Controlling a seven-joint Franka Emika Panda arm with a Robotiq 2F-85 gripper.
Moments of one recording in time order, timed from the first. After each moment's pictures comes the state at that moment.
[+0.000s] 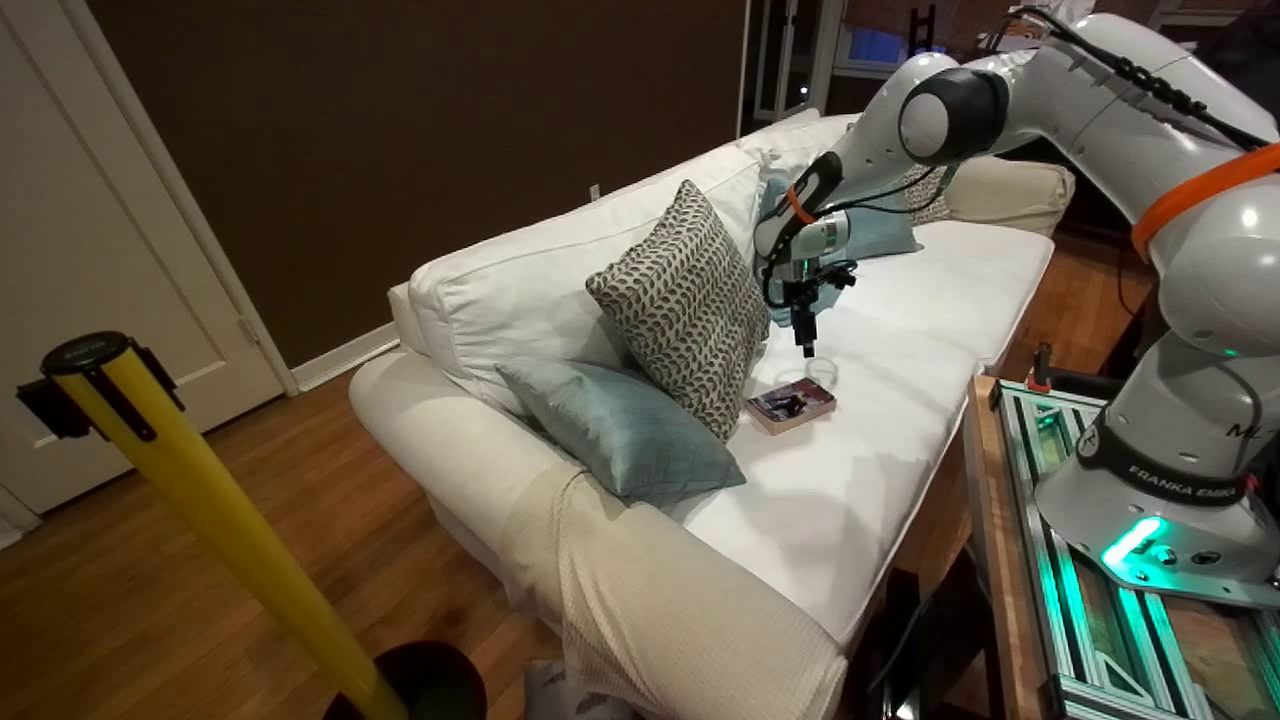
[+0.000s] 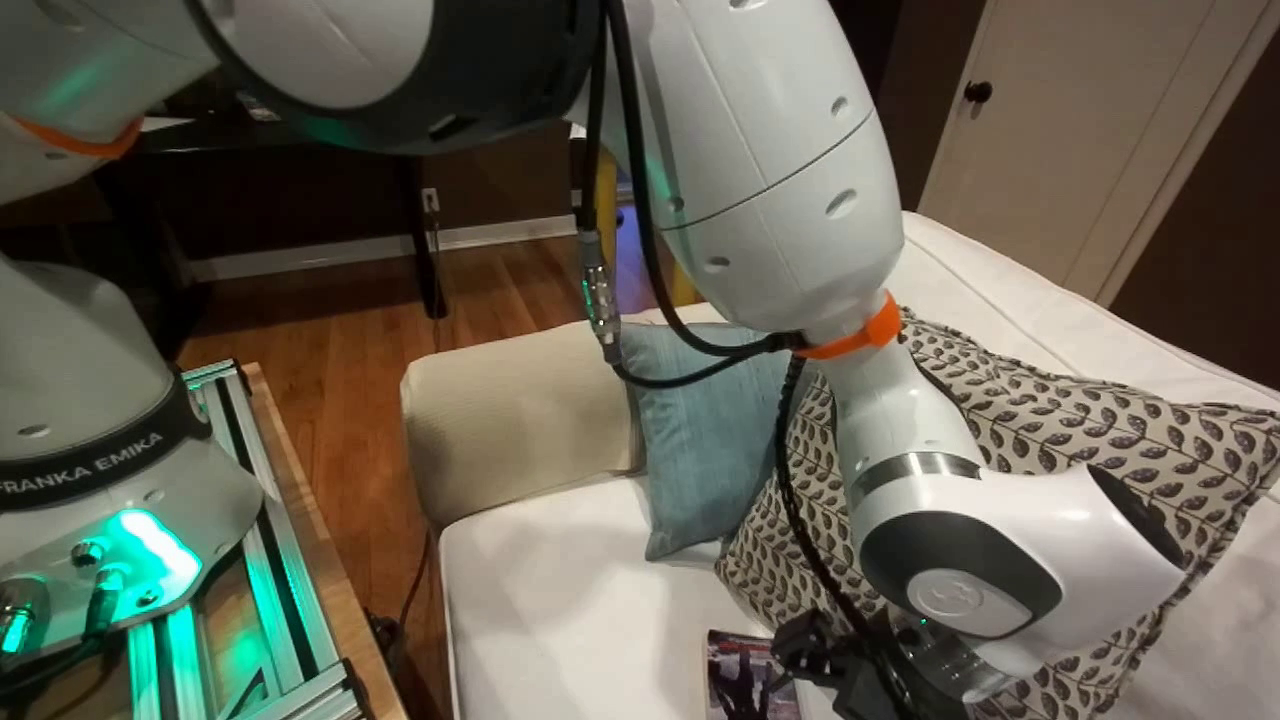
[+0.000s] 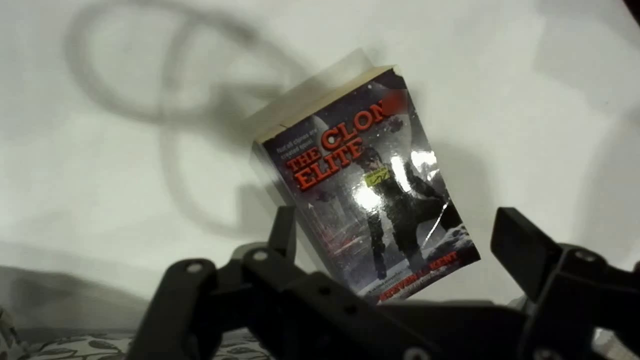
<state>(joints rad) -0.74 1.11 -0.11 -1.43 0.10 2.18 -1.25</state>
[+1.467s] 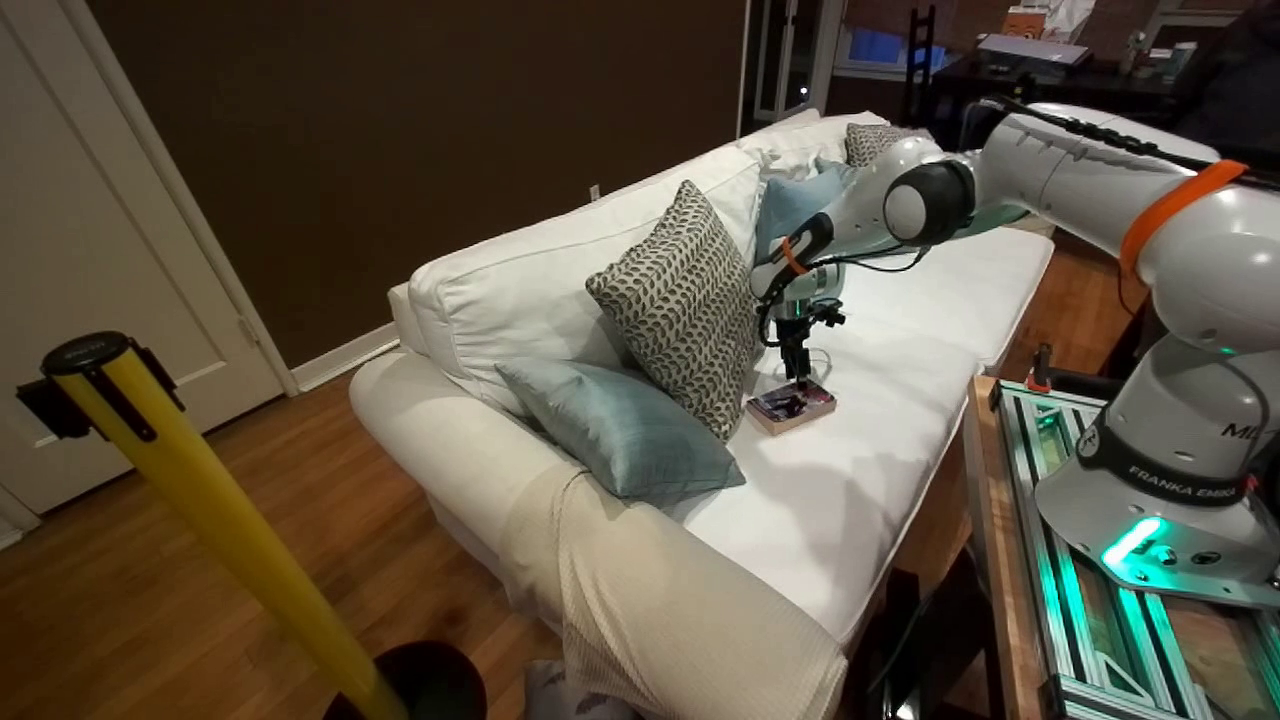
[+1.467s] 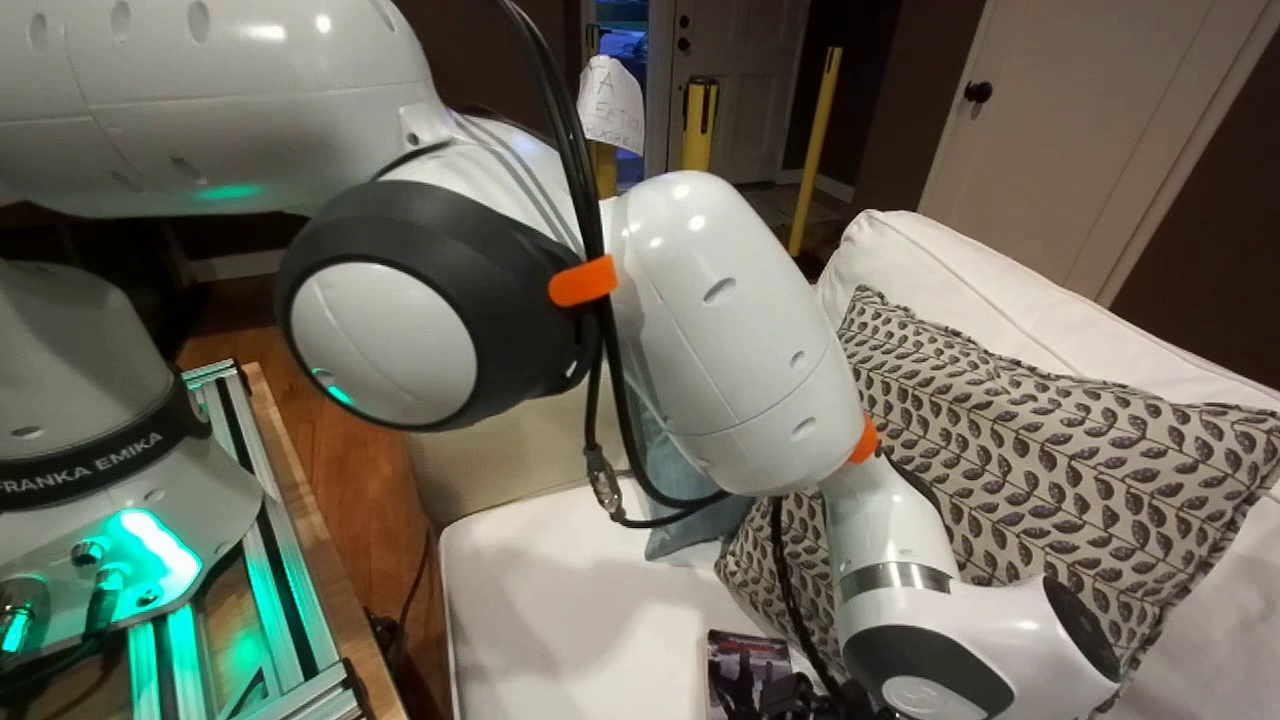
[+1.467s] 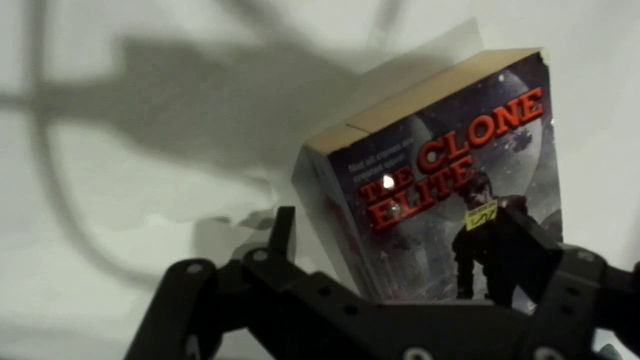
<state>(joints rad) -0.79 1.45 -0.07 -1.05 0.09 2.11 -1.34</state>
